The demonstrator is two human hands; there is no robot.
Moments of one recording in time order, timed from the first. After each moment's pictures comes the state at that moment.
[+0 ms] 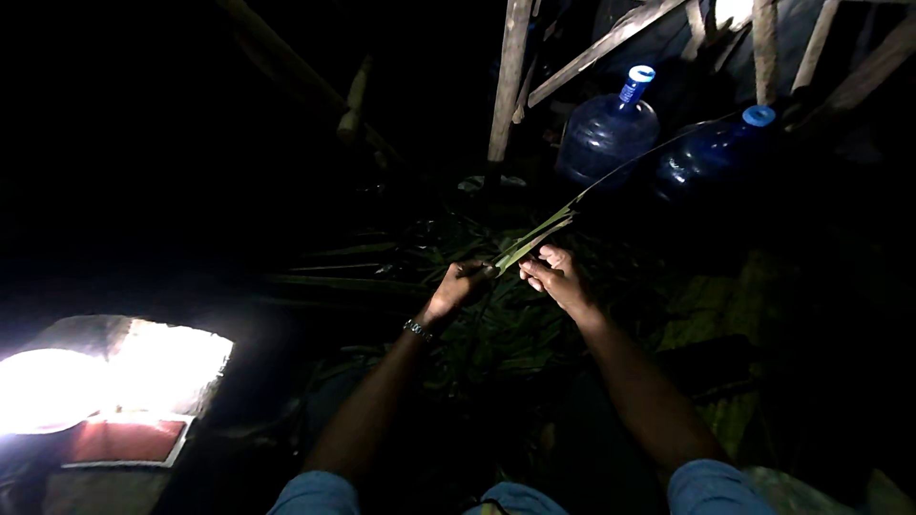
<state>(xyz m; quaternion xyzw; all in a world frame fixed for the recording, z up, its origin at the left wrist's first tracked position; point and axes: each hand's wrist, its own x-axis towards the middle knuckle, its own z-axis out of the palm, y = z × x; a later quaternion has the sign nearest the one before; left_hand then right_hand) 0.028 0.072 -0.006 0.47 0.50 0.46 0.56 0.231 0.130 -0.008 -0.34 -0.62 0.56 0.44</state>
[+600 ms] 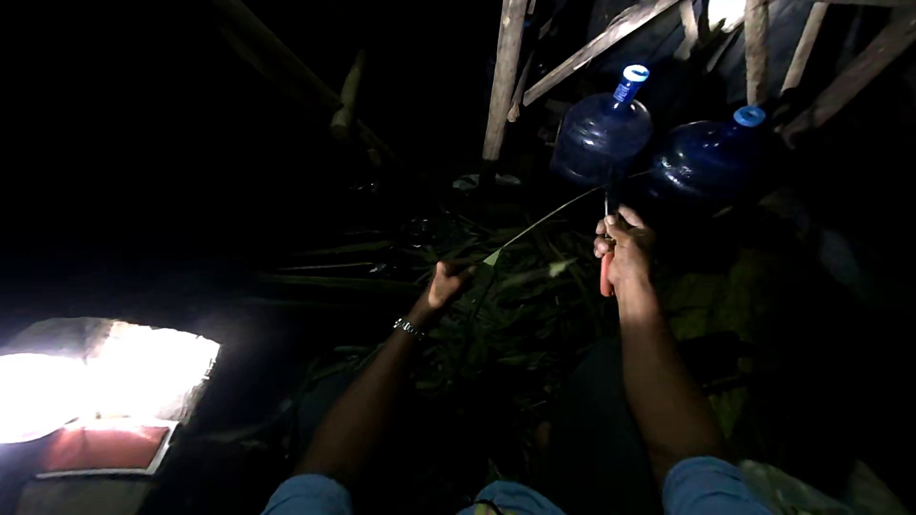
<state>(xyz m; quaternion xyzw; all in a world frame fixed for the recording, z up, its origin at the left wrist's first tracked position) 0.015 0.081 -0.021 0.54 0.56 0.43 0.47 0.301 0.174 0.013 -0.45 -0.43 0.49 0.61</state>
